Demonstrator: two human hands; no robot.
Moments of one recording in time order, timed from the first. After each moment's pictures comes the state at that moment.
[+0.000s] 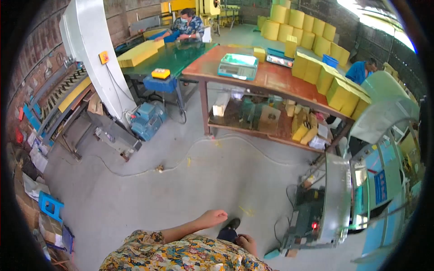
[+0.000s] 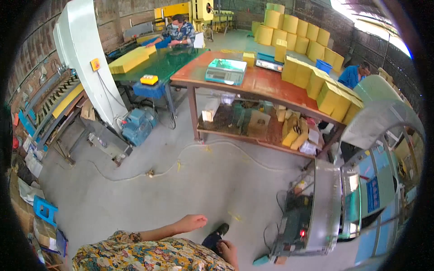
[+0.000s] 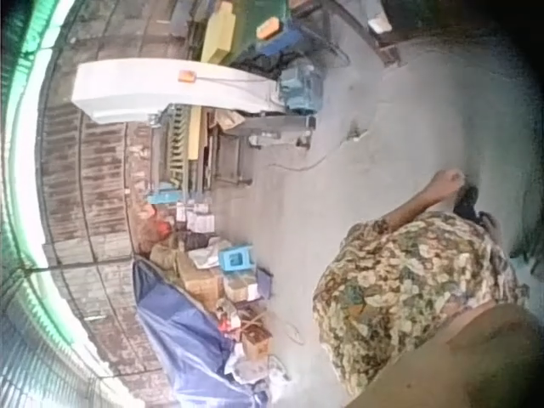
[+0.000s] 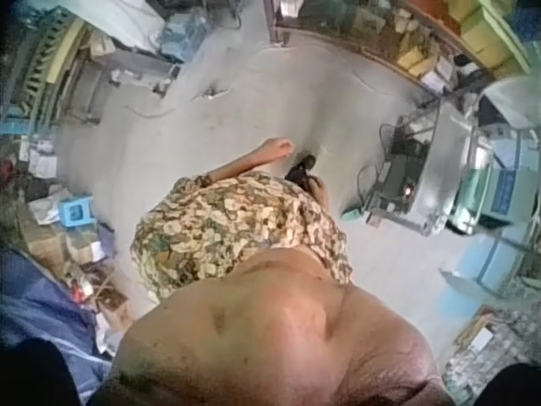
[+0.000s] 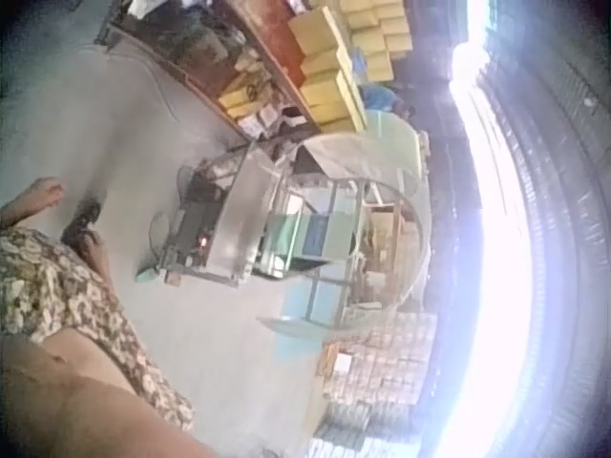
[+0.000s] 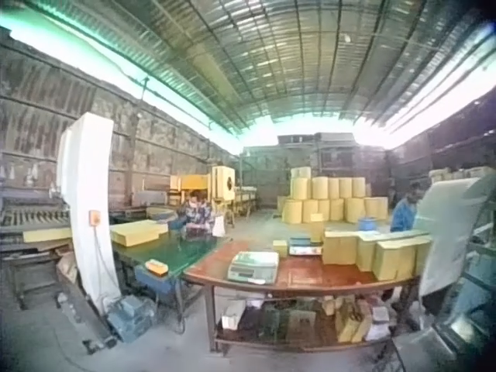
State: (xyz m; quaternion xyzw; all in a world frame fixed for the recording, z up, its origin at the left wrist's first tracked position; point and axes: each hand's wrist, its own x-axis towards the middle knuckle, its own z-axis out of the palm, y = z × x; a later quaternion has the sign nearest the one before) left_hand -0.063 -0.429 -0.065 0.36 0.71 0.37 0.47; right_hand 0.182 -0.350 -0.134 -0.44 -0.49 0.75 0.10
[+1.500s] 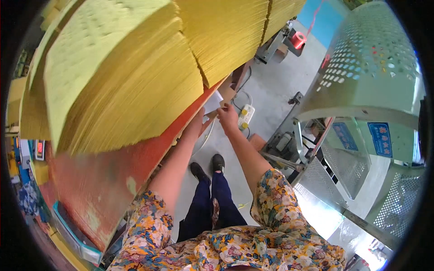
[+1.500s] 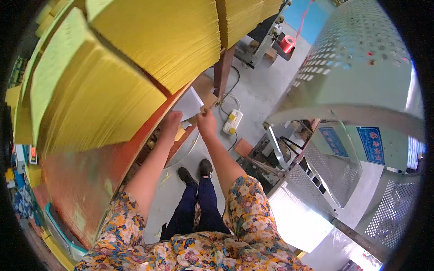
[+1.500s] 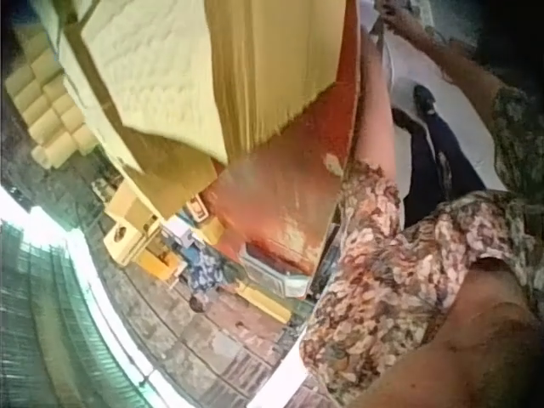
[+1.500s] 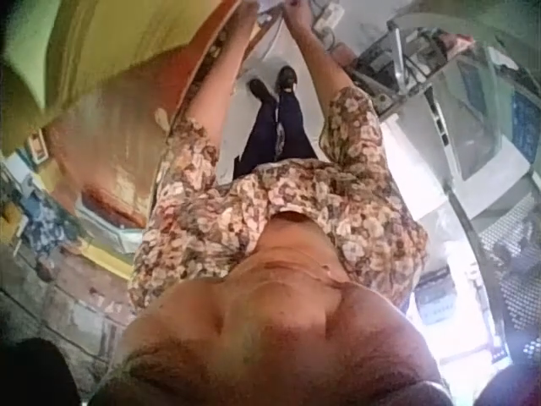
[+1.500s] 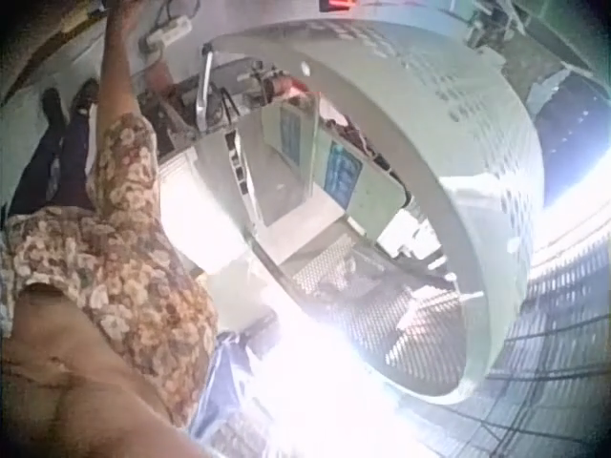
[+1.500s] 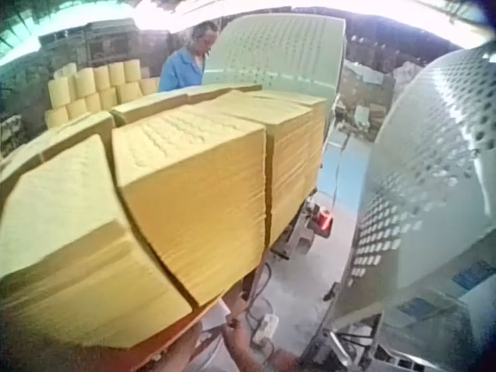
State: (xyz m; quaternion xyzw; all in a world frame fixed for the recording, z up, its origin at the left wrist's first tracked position) left_hand -0.009 0.732 -0.241 0.42 0.56 0.34 0.63; right_hand 0.126 0.708 -0.346 -0.77 -0.27 0.40 0.42
